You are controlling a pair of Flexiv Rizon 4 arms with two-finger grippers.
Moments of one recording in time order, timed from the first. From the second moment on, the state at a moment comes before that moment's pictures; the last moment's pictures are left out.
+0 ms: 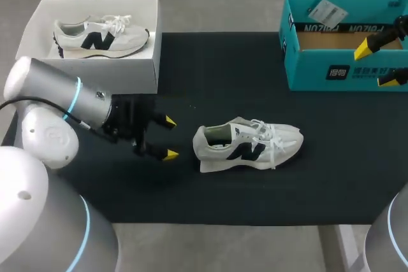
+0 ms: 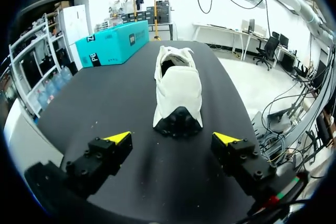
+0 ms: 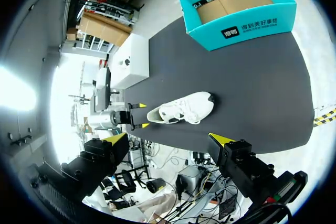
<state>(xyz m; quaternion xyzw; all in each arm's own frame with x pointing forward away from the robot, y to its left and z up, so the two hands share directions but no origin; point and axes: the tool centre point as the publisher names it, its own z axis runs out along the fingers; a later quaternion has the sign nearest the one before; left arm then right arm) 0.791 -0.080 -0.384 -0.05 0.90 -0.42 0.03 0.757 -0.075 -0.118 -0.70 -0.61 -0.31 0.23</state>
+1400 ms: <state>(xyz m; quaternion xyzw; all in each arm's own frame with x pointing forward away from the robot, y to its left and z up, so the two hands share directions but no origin) 0.780 -0.157 -0.426 -0.09 0.89 -0.44 0.02 0.757 -0.075 -0.118 -0.70 -0.61 -0.31 0.23</state>
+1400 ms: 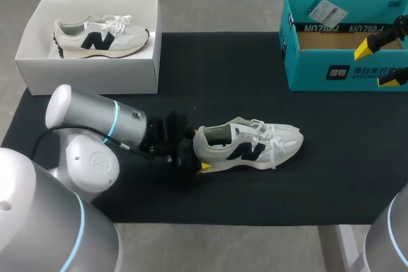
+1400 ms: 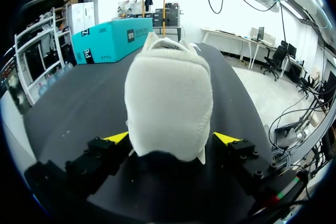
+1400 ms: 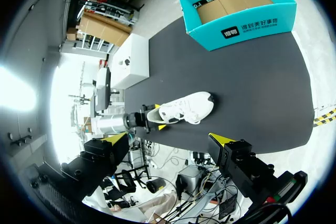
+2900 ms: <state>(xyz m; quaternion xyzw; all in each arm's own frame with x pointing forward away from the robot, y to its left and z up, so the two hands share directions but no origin) 0.804 -0.153 -0.432 0.00 0.89 -0.45 -0.02 0.757 -0.075 -0.118 -0.70 -0.61 -0.31 0.23</state>
